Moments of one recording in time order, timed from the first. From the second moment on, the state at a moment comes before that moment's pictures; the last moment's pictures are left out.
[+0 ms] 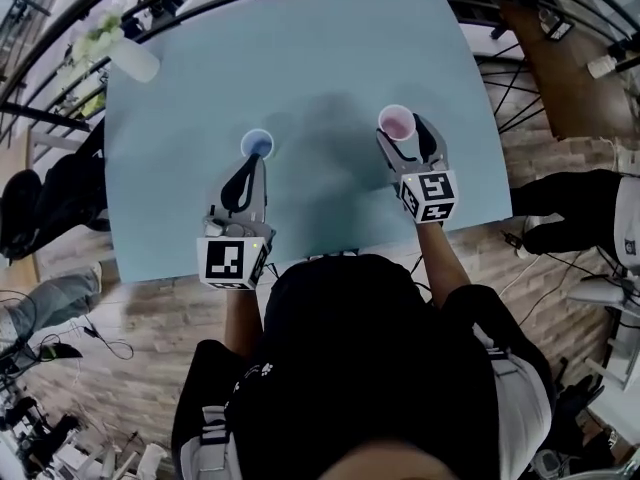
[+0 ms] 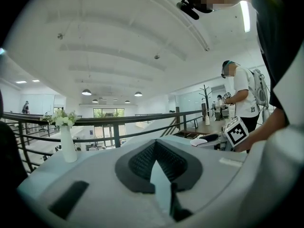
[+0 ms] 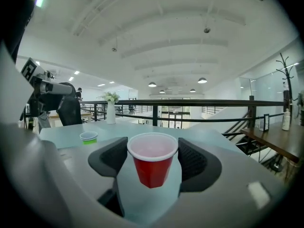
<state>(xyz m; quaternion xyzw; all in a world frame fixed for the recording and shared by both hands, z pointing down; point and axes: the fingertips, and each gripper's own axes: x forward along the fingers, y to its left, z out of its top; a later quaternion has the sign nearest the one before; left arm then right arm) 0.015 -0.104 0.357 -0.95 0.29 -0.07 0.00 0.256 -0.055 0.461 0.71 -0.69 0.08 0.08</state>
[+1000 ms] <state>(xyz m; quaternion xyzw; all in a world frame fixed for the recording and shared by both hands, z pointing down) -0.120 -0.111 0.364 -0.90 0.44 -0.08 -0.01 0.050 -0.155 0.430 0.52 -0.85 0.05 0.06</state>
